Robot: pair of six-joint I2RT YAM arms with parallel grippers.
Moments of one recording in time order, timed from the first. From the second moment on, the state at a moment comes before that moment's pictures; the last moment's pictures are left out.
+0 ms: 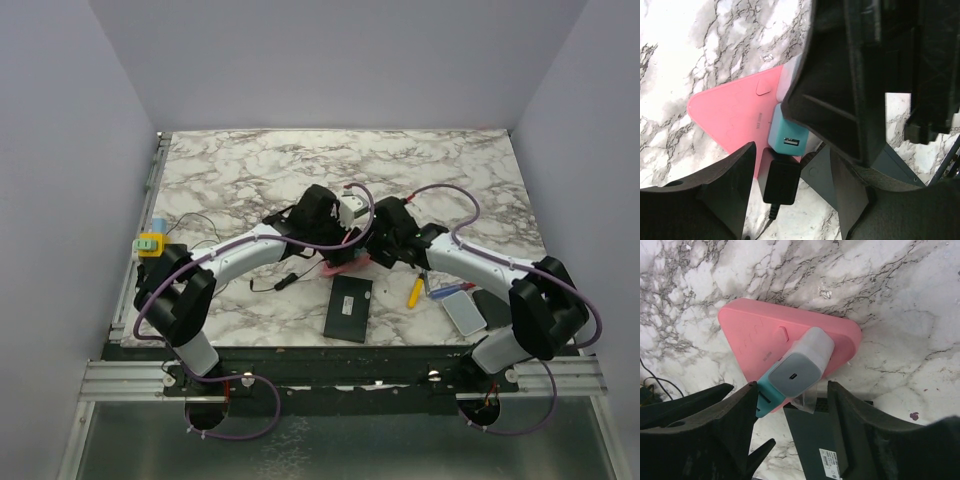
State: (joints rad) left arm -0.72 1.65 1.11 -0.22 0.32 0.03; right arm 0.67 1.51 0.95 -0.35 0.18 1.16
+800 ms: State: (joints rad) left arm -0.75 1.69 1.10 -0.17 0.18 -0.11; right arm 0.66 1.68 1.13 -0.36 0.23 1.00
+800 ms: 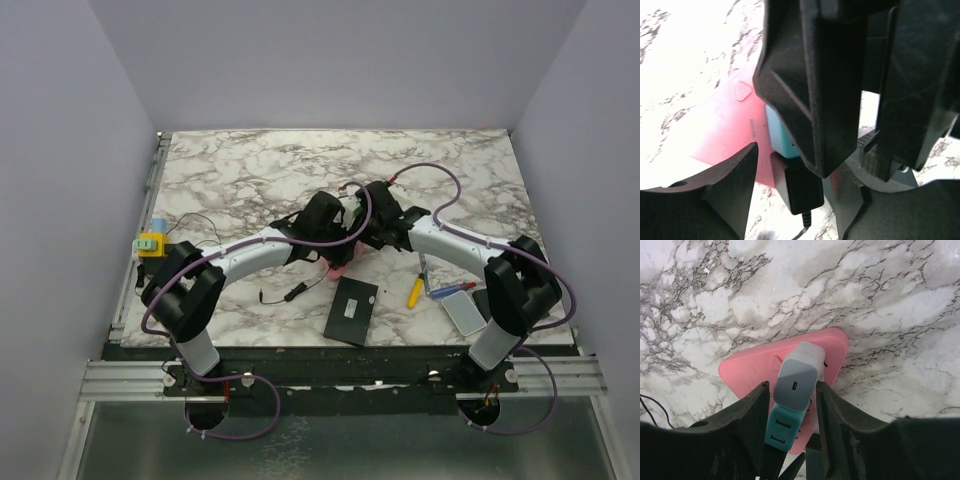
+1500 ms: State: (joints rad) left arm -0.77 1.64 1.04 -0.17 0.07 -0.17; right arm 0.66 1.76 1.19 -0.39 0.27 0.97
